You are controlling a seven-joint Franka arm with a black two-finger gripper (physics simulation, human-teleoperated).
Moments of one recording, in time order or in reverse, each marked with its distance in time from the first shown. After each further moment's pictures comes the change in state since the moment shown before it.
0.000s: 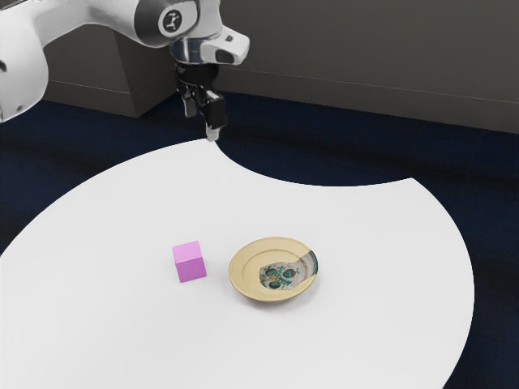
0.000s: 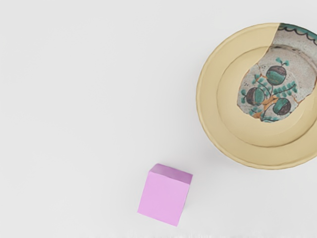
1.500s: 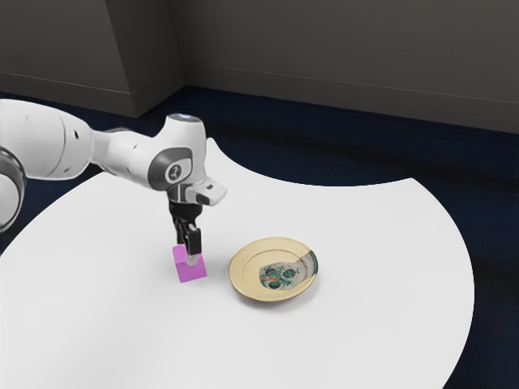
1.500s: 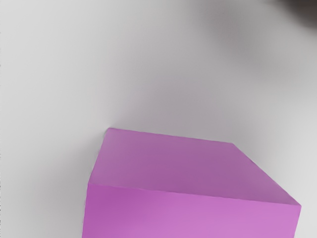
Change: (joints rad) arm 0.123 0.209 0.103 -0.497 -0.097 0.472 0.279
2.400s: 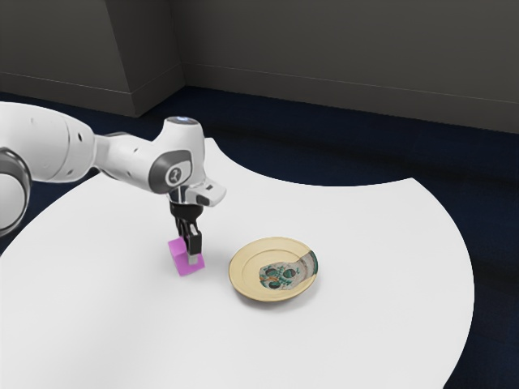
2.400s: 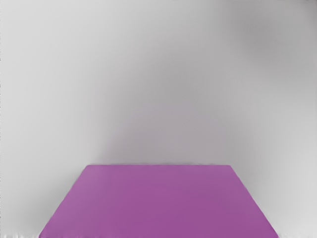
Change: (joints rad) arm -0.001 0.031 0.016 0.016 -0.006 0.053 0.020
